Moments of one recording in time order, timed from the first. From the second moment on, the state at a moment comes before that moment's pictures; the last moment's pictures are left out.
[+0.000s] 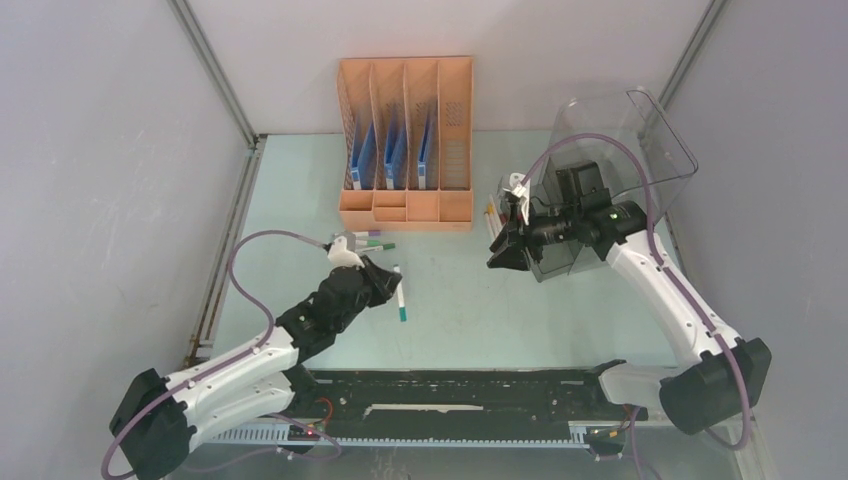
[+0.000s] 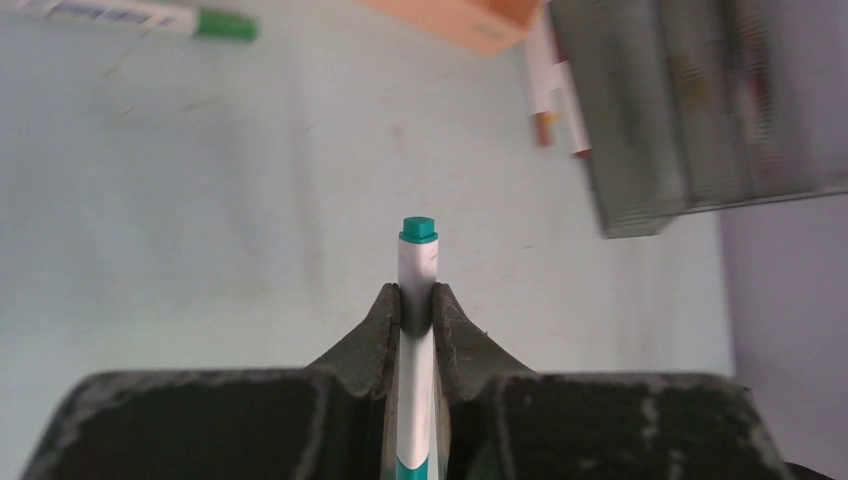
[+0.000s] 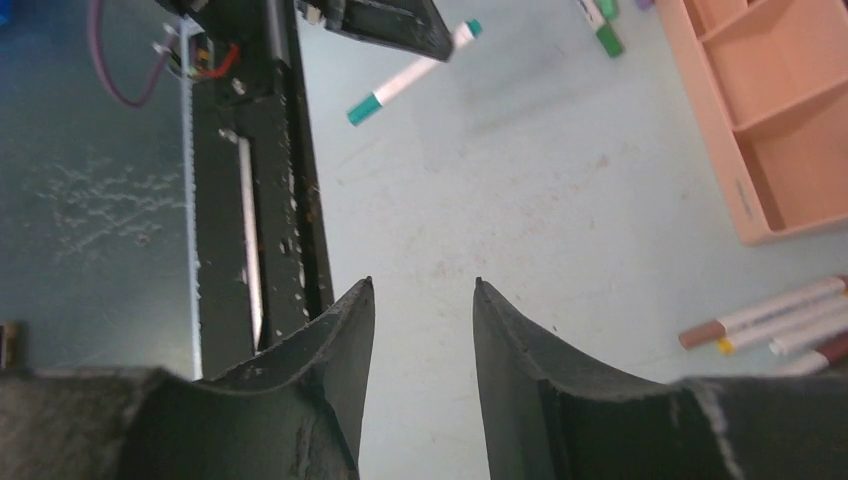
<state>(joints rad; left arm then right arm) -0.77 0.85 0.37 -0.02 -0.31 -0.92 0.36 1.26 1.22 -0.82 -0.93 -0.52</state>
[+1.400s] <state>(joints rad) -0.87 1.43 0.61 1.12 -0.05 -0.86 0.38 1.31 1.07 -0.31 -1.00 0.12</state>
